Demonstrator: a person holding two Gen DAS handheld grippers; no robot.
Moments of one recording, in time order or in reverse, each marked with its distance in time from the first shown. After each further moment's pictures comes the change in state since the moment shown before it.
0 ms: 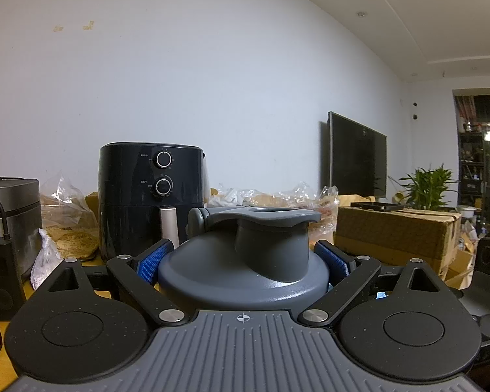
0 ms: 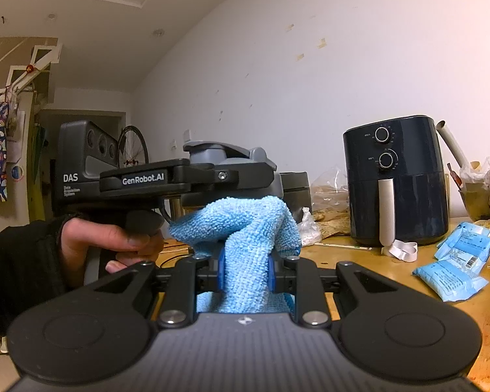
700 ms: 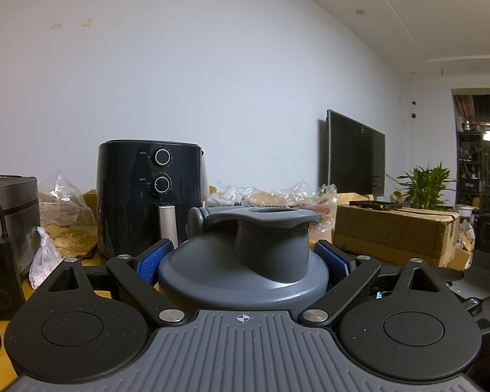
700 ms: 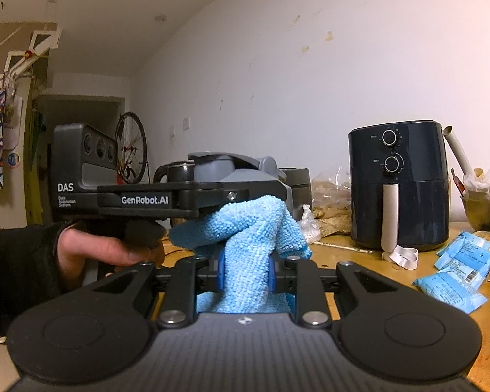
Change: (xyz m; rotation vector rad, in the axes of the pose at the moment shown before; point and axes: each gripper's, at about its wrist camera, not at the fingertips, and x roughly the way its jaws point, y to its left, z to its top) left arm 0.000 0.001 0.002 -0.003 0.011 -0.007; right arm 0.014 0.012 0.024 -0.033 0.064 -0.015
